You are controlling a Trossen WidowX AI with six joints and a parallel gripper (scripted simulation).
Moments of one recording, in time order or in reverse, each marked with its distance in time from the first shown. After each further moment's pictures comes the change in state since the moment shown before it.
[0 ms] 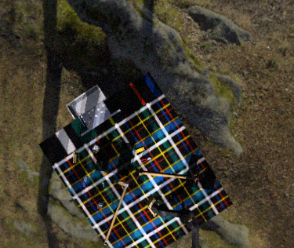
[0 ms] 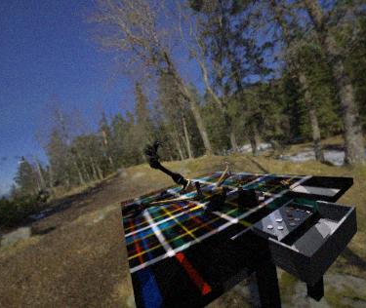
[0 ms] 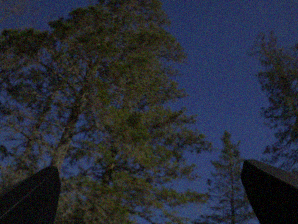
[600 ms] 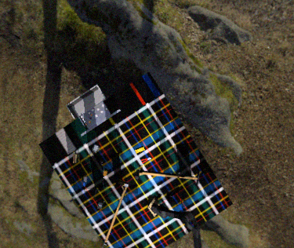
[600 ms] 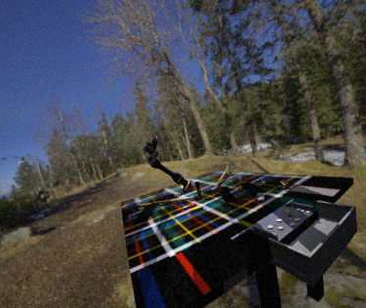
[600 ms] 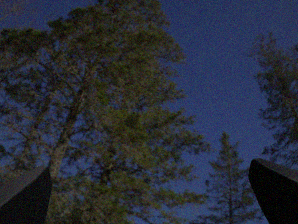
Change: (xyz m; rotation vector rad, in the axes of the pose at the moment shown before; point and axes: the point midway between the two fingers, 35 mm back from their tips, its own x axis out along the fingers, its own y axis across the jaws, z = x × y) arm 0.034 -0.003 0.019 -0.009 -0.002 -0.004
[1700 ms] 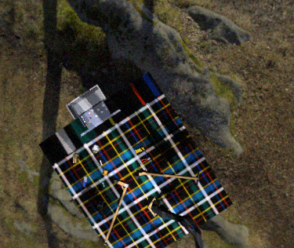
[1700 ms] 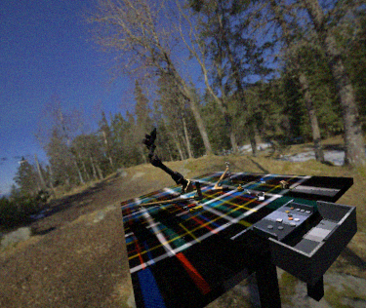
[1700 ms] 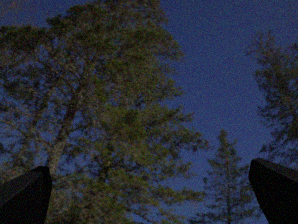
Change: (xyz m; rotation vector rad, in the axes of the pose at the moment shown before) arm 0.071 -0.025 0.031 -0.008 0.011 -0.005
